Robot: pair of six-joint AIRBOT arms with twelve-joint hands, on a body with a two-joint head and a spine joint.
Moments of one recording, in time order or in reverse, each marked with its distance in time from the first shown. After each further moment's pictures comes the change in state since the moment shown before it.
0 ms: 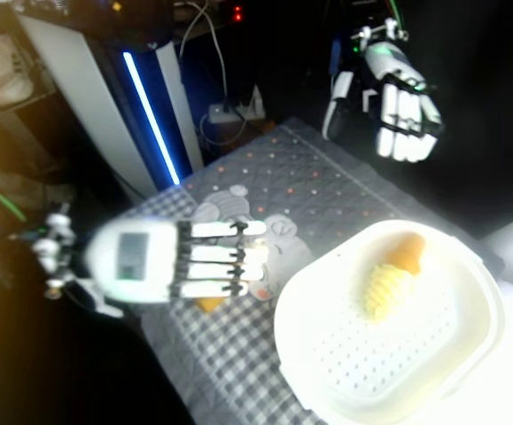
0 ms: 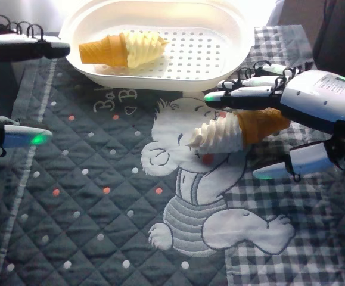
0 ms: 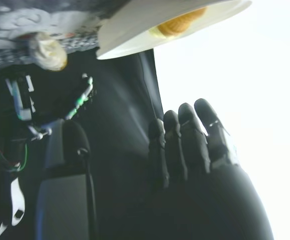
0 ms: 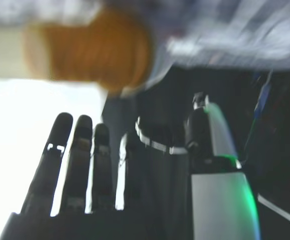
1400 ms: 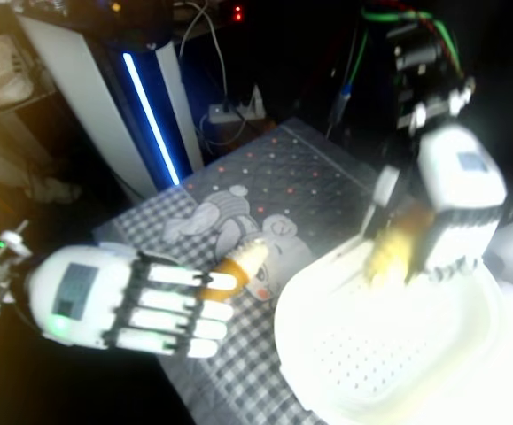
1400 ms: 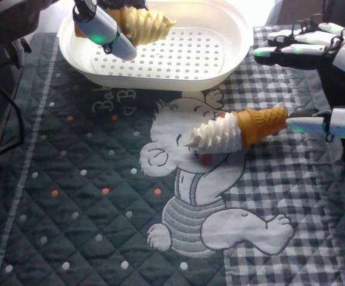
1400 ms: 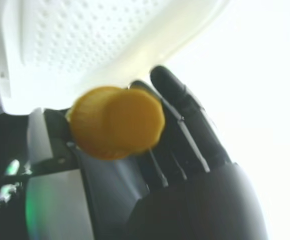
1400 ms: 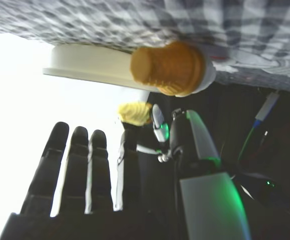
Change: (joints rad) left arm -0.597 -0.635 0.750 0.315 0.860 -0.047; right arm -0.066 0.104 -0.037 0.211 0.115 -0.114
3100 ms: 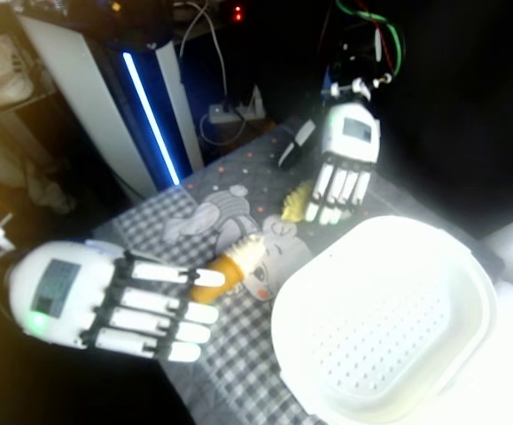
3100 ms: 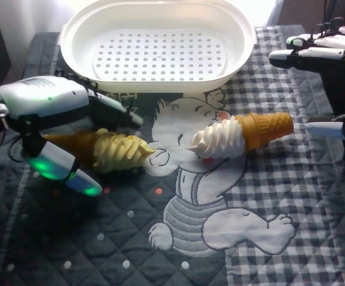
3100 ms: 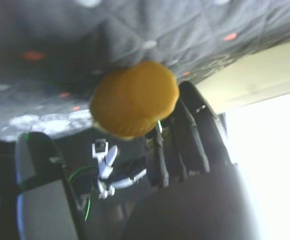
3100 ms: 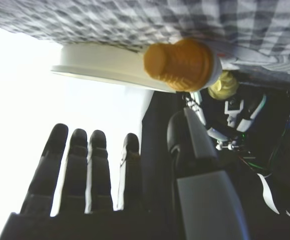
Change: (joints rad) left arm 0.354 0.378 -0.544 0.256 -0.301 -0.183; right arm -0.059 0.077 -0.068 0.051 -0.007 -0.038
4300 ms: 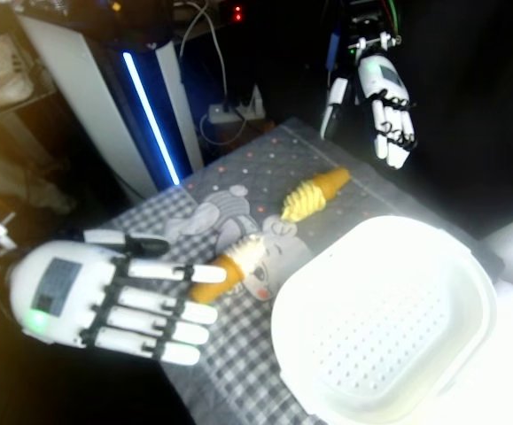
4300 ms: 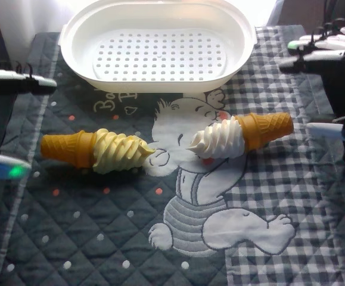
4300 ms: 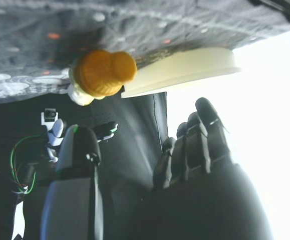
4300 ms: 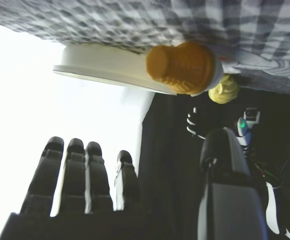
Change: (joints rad) left arm 0.335 0.292 -0.185 -0.499 -0.467 0.114; right arm -0.003 0.003 -0.007 0.014 -0.007 -0.037
